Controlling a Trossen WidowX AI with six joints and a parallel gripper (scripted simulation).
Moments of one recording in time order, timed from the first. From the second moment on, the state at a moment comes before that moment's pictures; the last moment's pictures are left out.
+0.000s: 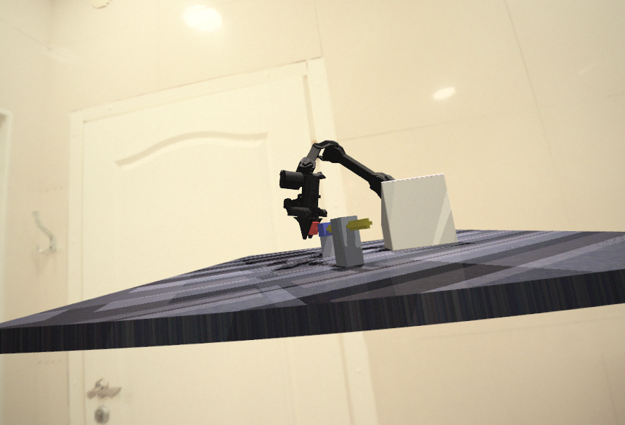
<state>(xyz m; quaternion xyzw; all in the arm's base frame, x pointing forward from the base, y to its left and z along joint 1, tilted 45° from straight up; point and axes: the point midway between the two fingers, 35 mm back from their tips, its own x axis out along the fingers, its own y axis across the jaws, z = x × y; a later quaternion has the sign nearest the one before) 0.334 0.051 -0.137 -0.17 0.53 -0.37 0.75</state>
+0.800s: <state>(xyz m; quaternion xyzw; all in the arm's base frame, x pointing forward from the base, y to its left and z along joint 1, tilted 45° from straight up) 0.334 0.051 -0.137 -0.17 0.53 -0.37 0.75</state>
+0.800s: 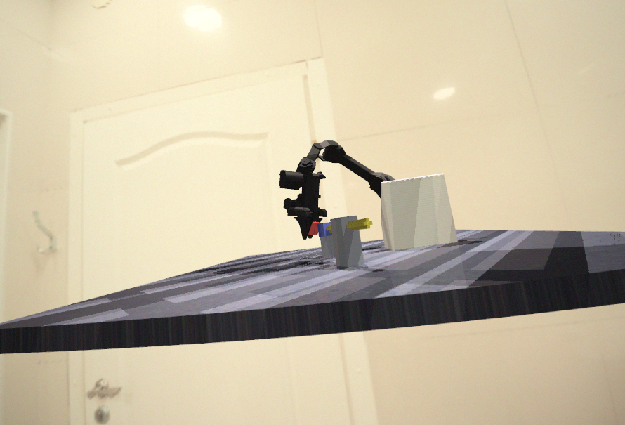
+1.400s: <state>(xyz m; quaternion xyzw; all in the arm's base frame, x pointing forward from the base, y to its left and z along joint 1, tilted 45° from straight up) 0.334 0.050 -0.136 -0.16 0.52 -0.38 0.74</state>
